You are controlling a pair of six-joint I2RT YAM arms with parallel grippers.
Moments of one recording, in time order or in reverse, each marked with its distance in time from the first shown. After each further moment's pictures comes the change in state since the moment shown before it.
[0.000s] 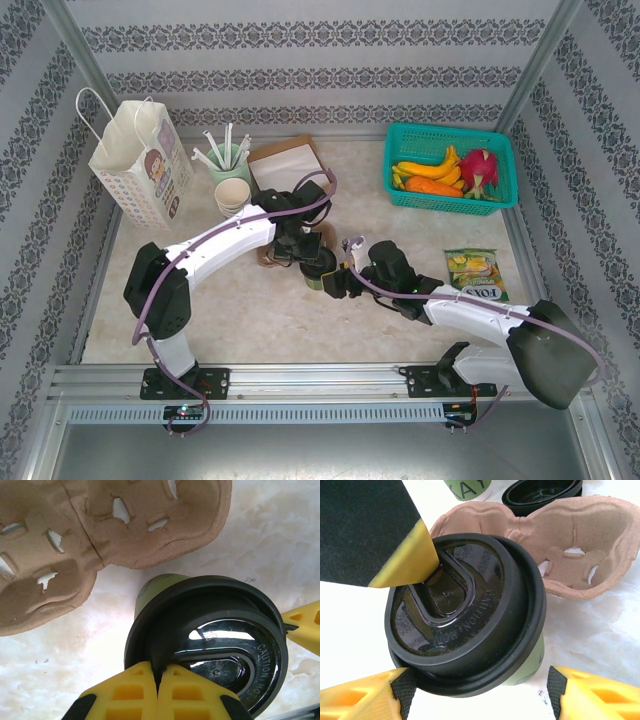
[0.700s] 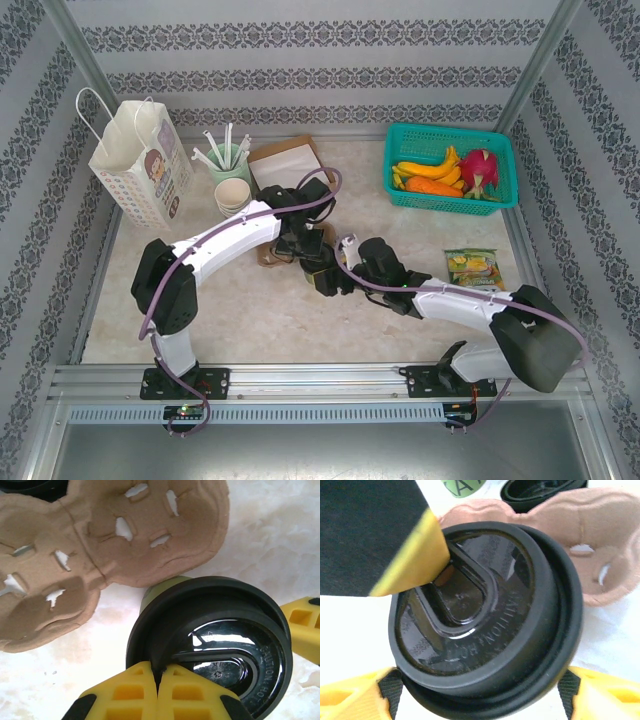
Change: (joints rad) left arm -0.008 0.051 0.097 -0.040 -0.047 0.026; right arm -0.008 0.058 0.038 0.004 0.001 0.064
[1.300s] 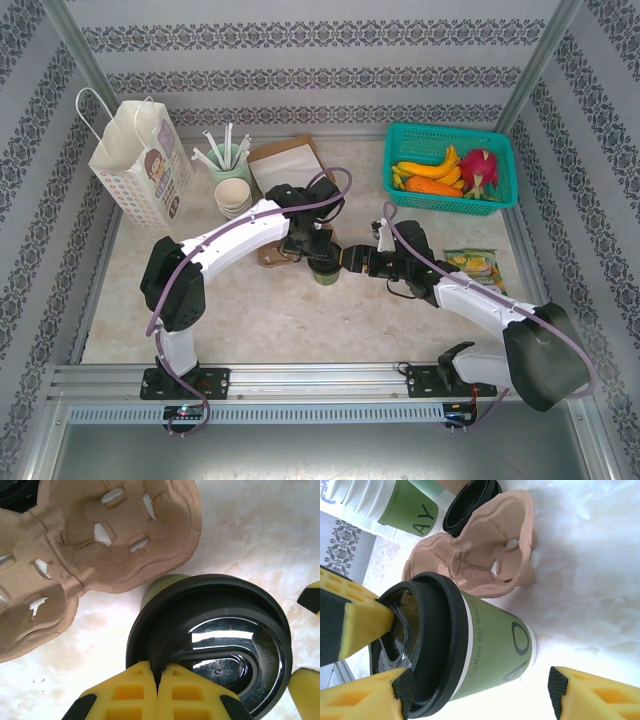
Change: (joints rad) left arm -0.021 0.035 0.058 -0.026 -0.006 0.023; right arm -0.242 -0.057 0.040 -0.151 -0.238 0.277
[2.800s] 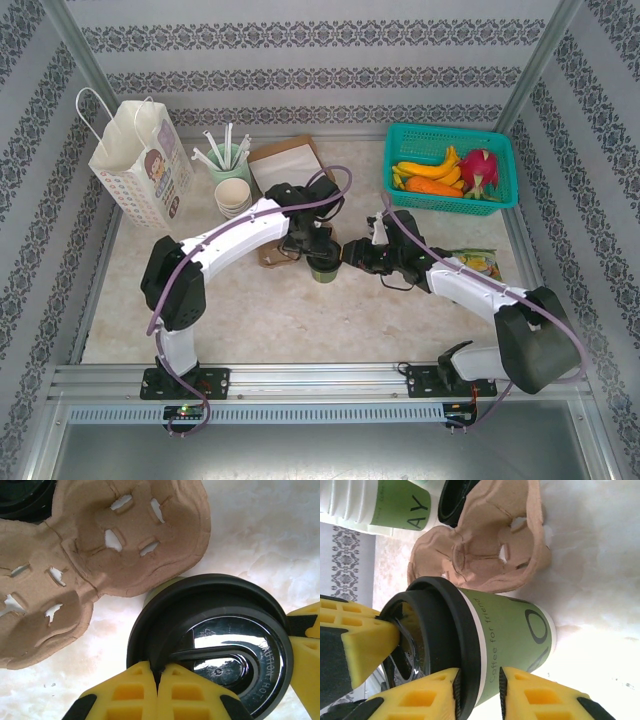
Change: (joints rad) left arm 0.007 0.006 0.014 0.011 -0.024 0.016; right arm -0.002 0.082 0.113 -0.127 -0.001 0.114
